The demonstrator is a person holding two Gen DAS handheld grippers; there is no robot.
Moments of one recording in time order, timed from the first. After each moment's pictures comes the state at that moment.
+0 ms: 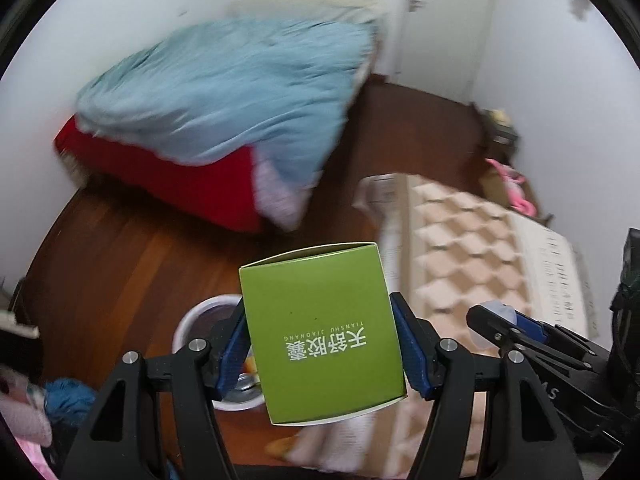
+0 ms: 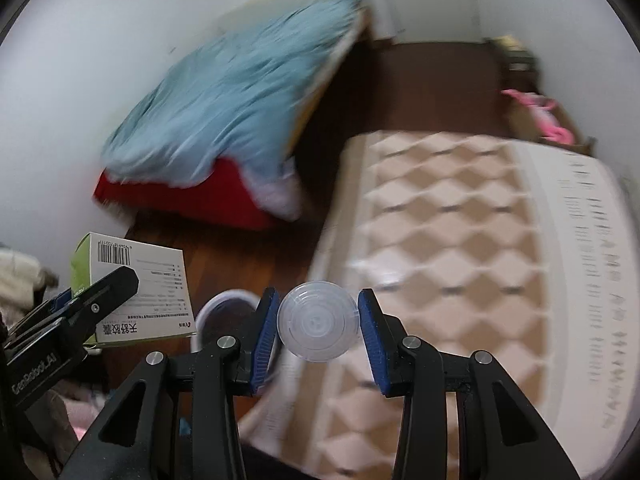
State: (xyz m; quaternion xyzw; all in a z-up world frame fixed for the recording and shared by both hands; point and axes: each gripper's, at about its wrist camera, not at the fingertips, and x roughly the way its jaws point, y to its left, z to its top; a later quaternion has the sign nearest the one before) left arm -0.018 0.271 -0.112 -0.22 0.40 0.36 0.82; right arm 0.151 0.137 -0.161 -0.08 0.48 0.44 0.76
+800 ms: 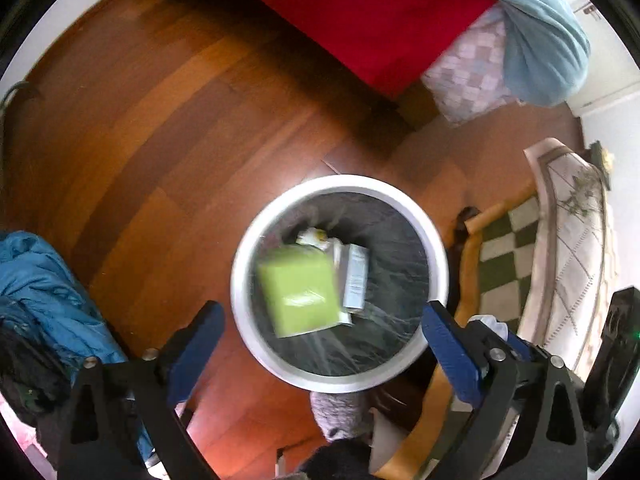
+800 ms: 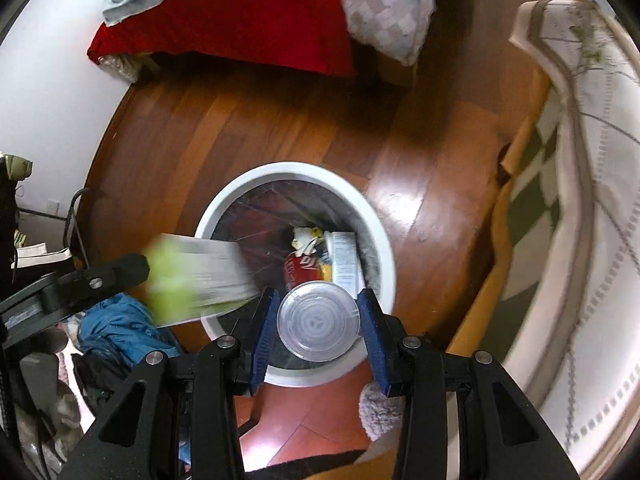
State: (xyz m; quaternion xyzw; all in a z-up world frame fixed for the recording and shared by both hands) left arm -0.151 0.466 -0.347 -0.47 0.49 0.38 0.63; right arm 0.039 0.372 -0.399 -0.24 0.61 0.46 0.60
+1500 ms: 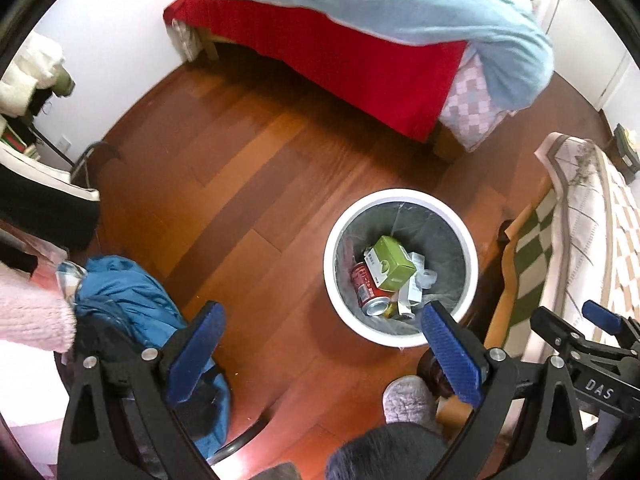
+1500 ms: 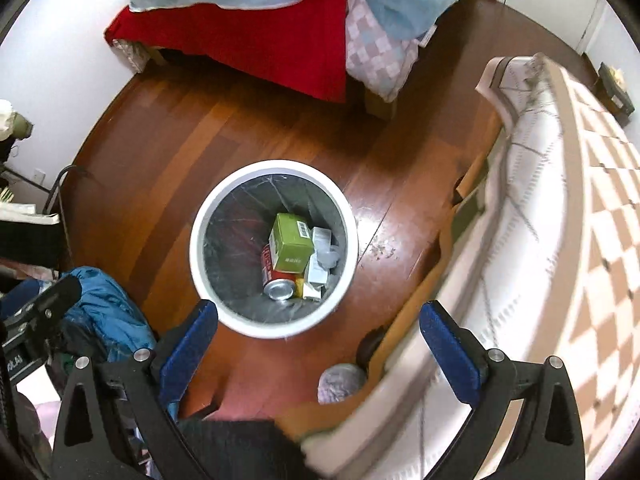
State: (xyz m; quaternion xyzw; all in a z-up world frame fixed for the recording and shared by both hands) left arm -0.202 0.358 -0.238 -0.32 0.47 0.49 0.66; right arm -0.007 0.298 -0.302 -0.29 0.52 0.46 0.66
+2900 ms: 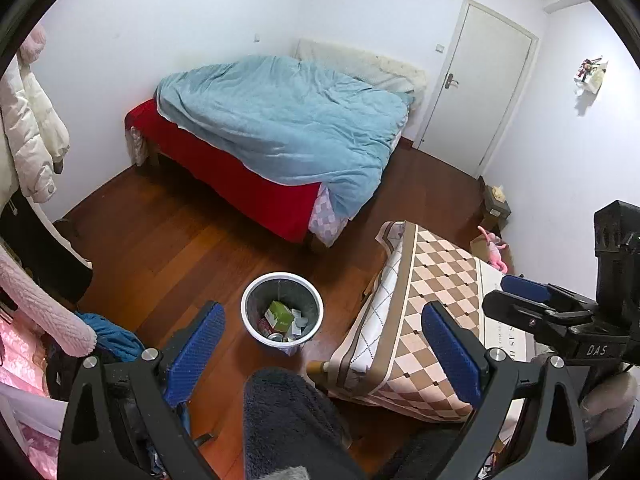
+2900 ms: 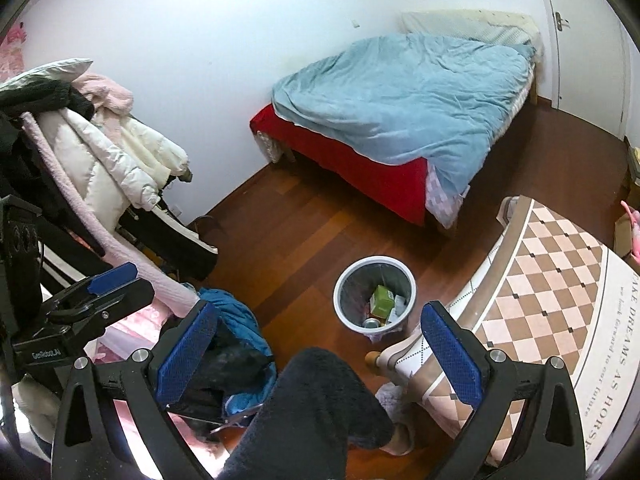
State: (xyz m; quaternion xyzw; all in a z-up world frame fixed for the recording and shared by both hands) left arm -0.270 0.142 0.044 -0.27 0.28 0.41 0.83; right arm -0.080 0.044 0.048 -0.17 0.38 0.66 0.63
